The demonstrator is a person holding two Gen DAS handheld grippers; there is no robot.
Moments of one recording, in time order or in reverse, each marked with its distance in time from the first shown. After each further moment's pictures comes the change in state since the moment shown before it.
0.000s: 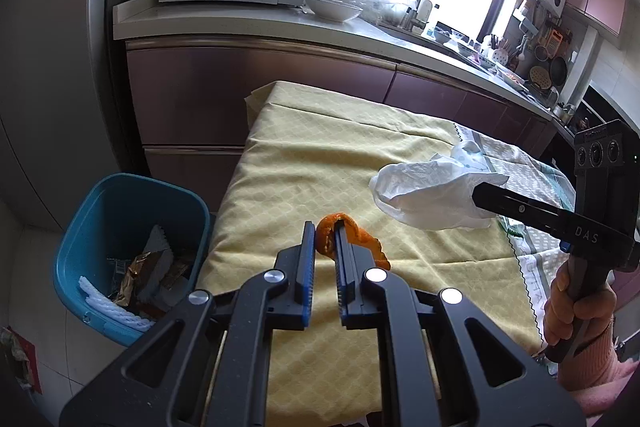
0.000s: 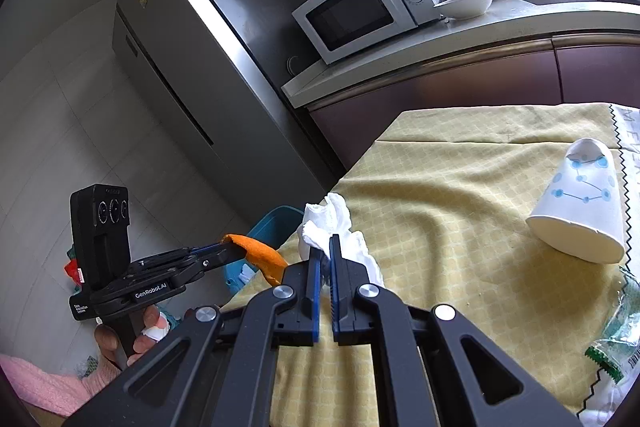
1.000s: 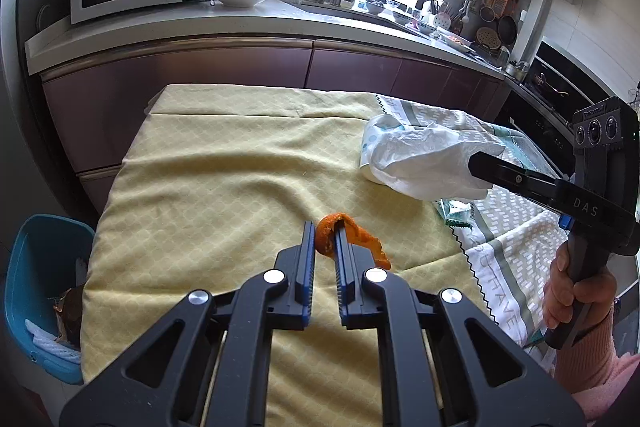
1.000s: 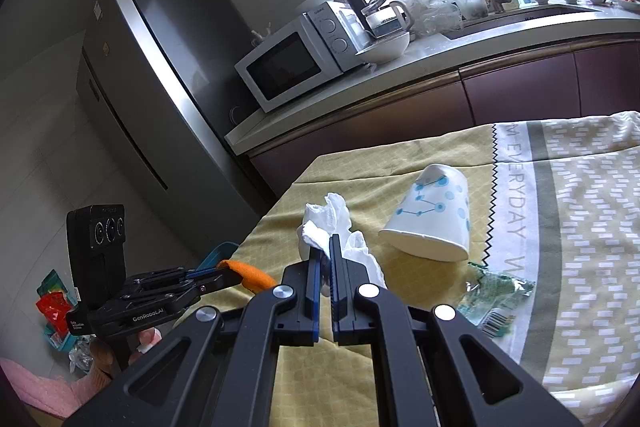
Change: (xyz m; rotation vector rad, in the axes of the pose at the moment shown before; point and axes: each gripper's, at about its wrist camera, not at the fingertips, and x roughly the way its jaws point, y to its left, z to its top) left arm 0.057 -0.107 0.006 0.160 0.054 -0.161; right arm -0.090 -0.058 -0.010 0.070 -0.153 -0.164
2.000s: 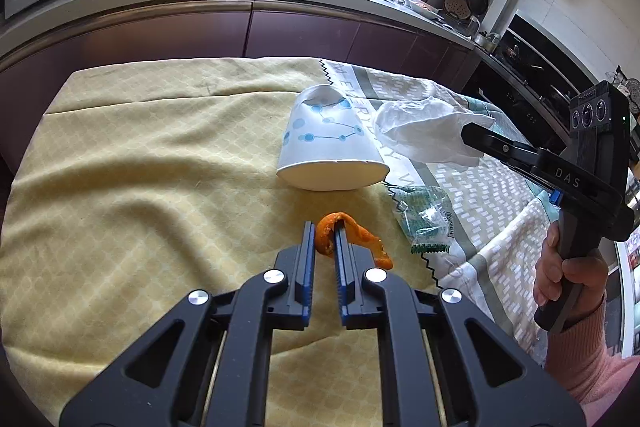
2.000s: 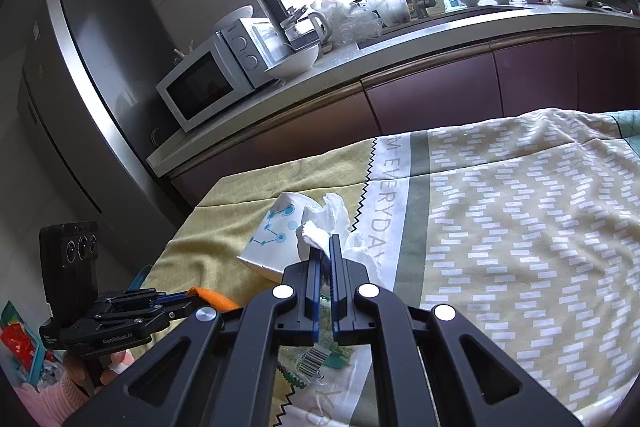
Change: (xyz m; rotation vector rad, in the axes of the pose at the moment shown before) left arm 0.103 -0.061 0.023 0.038 0.121 -0.147; right arm -0.030 -0.090 0.020 0.068 -0.058 -0.251
